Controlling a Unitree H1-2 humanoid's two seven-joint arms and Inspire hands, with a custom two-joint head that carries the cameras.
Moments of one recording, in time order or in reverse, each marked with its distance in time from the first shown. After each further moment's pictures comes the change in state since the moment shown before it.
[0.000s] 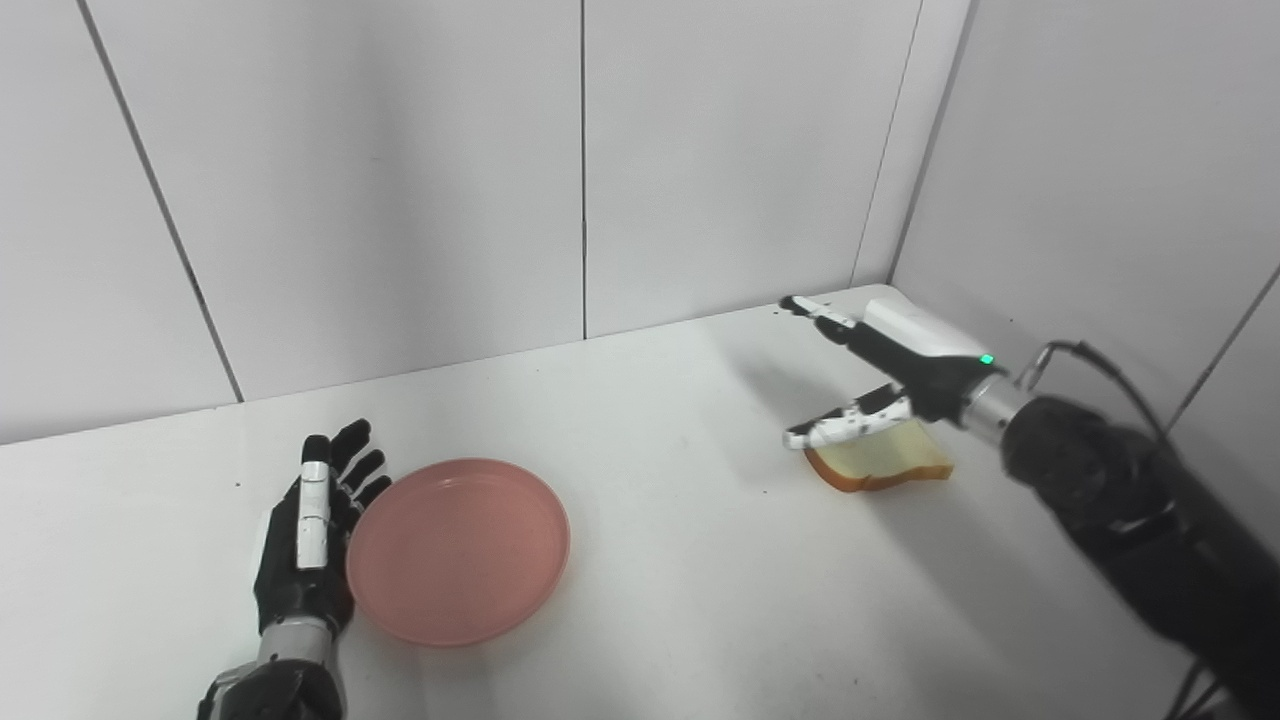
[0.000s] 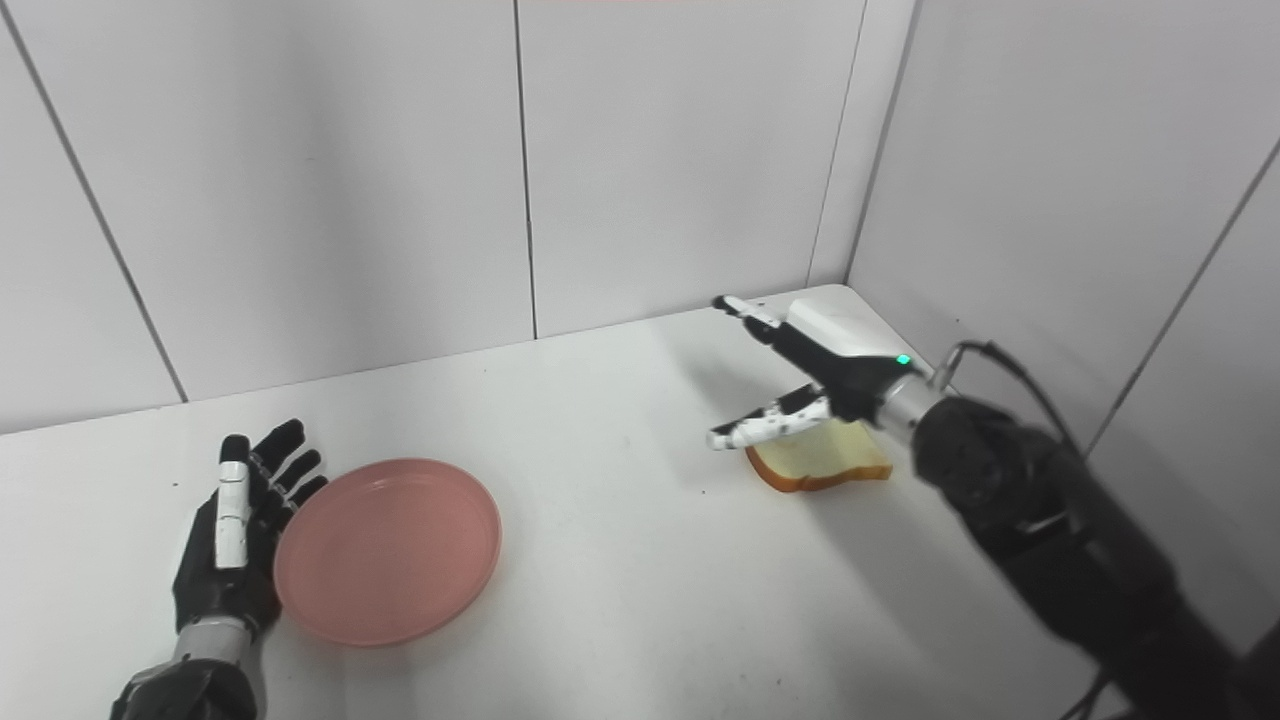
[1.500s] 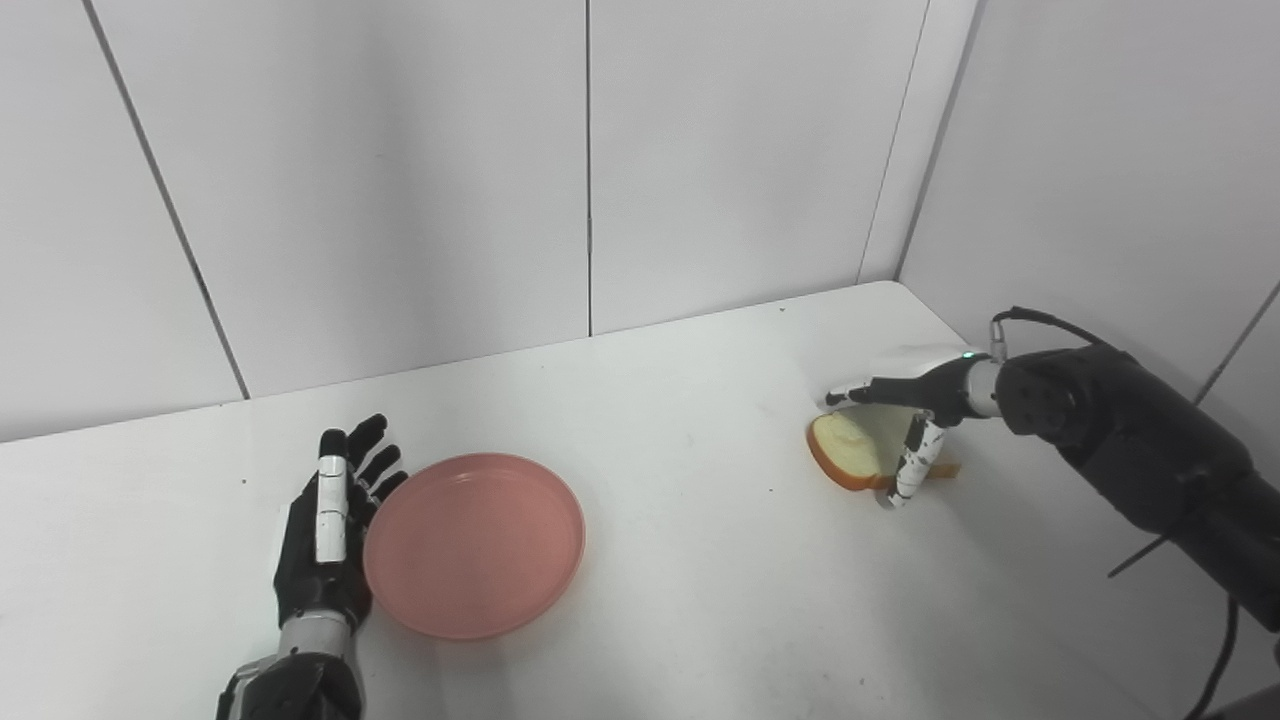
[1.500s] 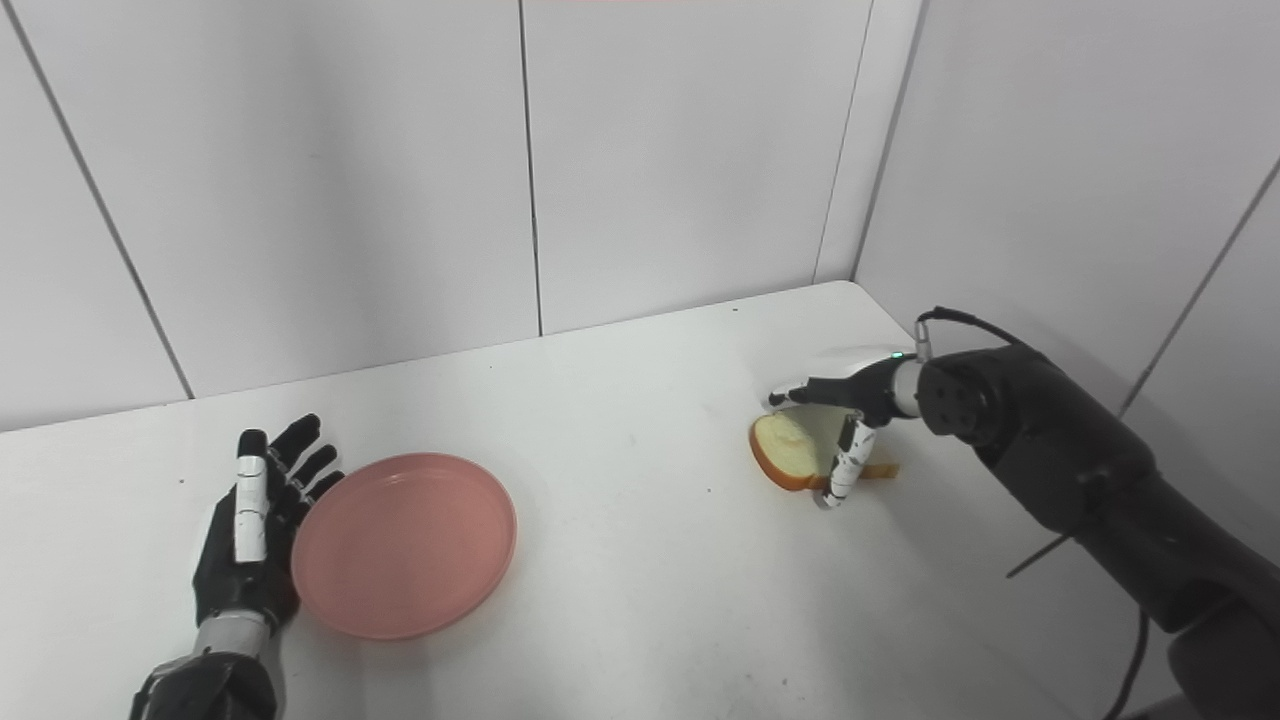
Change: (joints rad) left arm 0.003 -0.014 -0.010 -0.006 0.010 0.004 0.006; right arm -0.224 -0.048 0.236 0.431 -0.125 -0.221 0.265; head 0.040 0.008
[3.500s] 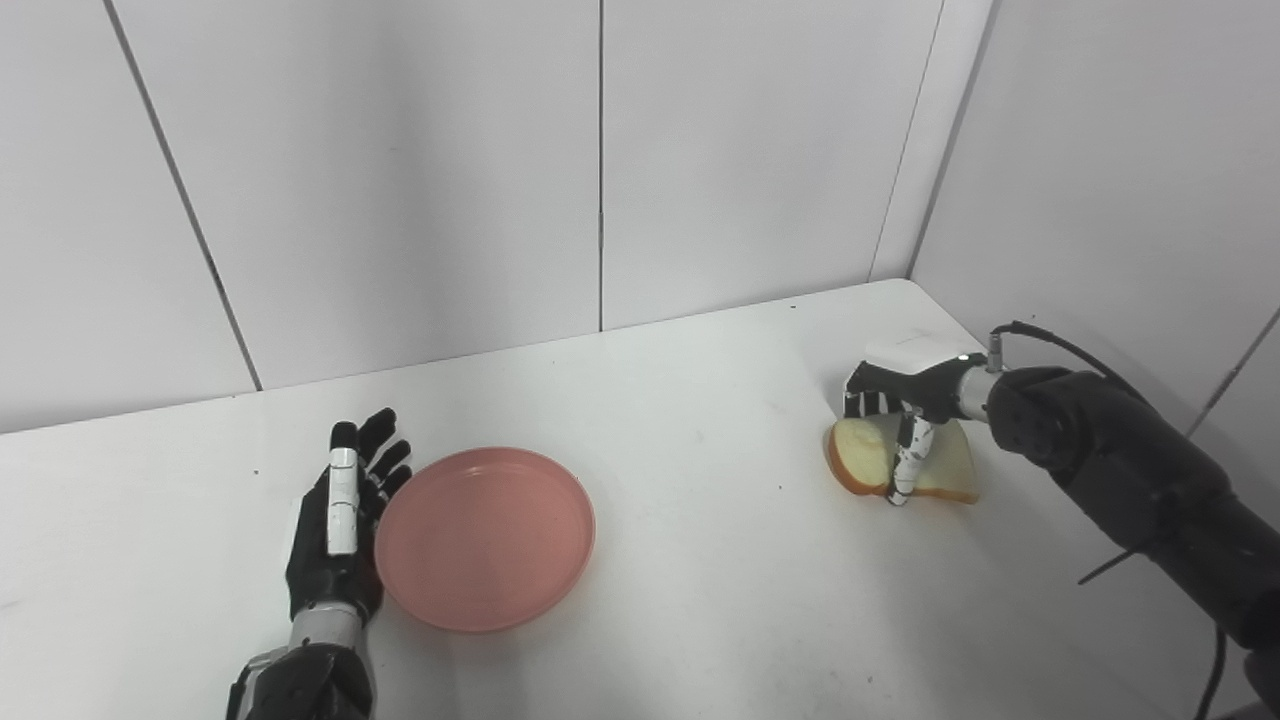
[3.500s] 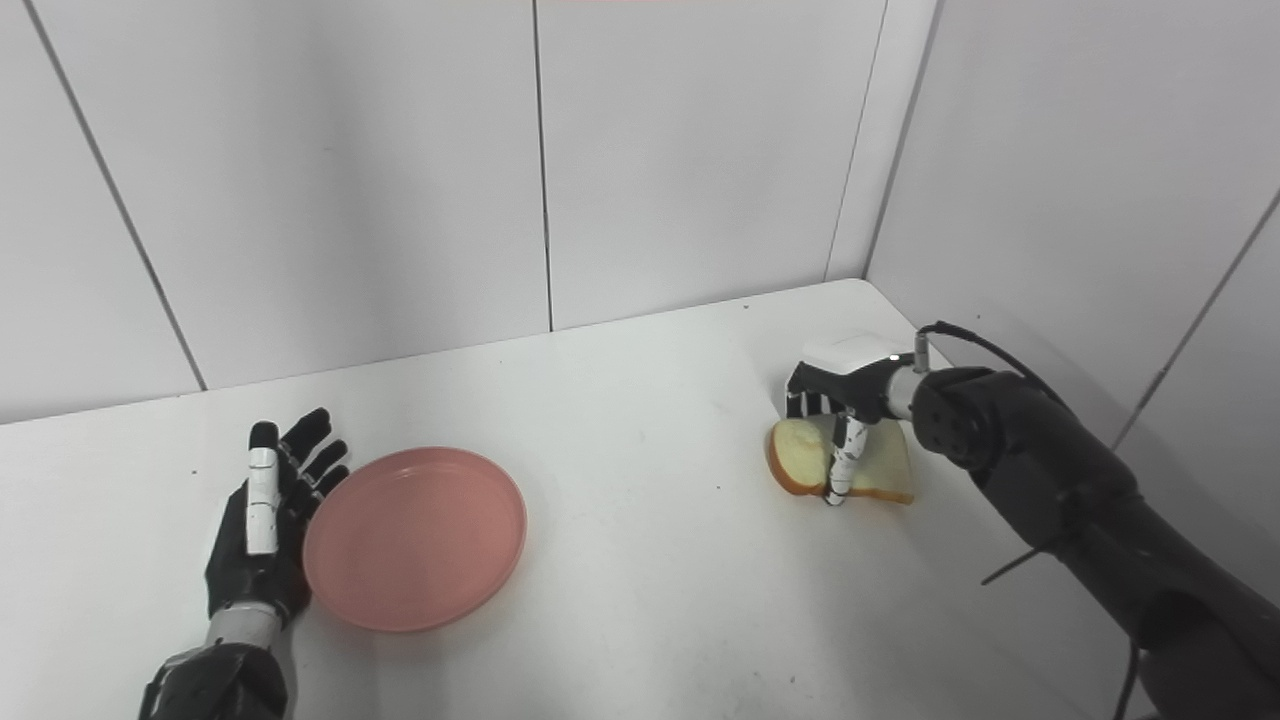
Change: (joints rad) left arm 0.007 -0.007 -0.006 -0.025 0.000 0.033 0.015; right arm 0.003 0.062 0.016 0.127 -0.060 -0.106 -0.228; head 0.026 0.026
